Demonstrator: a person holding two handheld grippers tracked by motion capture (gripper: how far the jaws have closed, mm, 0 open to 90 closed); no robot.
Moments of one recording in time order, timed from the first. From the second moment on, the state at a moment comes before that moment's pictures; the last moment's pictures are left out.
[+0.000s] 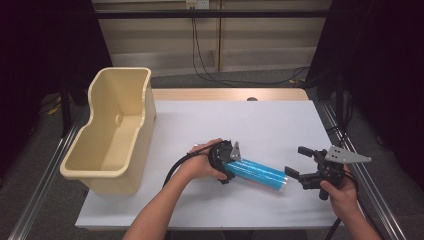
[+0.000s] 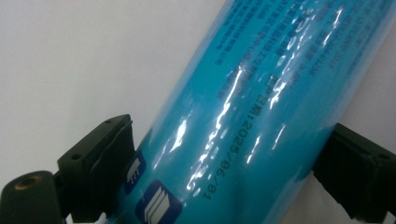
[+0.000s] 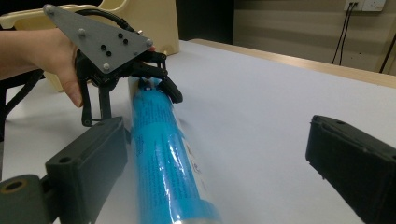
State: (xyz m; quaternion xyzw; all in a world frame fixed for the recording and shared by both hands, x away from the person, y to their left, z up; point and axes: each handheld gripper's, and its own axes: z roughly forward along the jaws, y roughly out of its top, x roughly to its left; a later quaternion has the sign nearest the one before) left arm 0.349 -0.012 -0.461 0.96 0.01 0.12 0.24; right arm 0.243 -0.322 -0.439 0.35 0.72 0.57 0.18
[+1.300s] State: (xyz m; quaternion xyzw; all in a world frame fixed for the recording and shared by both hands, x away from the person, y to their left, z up) left arm 0.350 -0.004 -0.455 0.98 0.13 -0.01 0.17; right arm 0.244 -0.321 -0.438 0.34 0.72 0.58 0.19
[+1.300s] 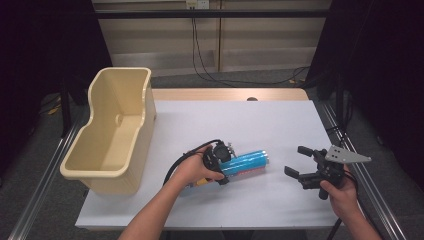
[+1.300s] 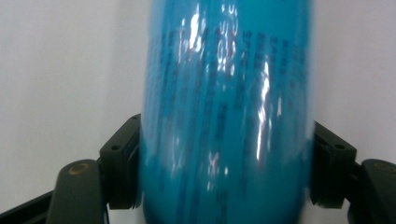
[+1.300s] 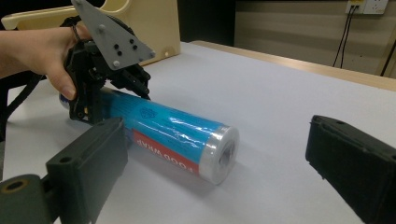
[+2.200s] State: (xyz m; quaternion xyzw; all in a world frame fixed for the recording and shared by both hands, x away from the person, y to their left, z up) left arm 0.362 0.072 -0.311 0.94 0.29 0.00 0.19; right arm 0.243 -0.321 -0.438 0.34 0.72 0.58 0.19
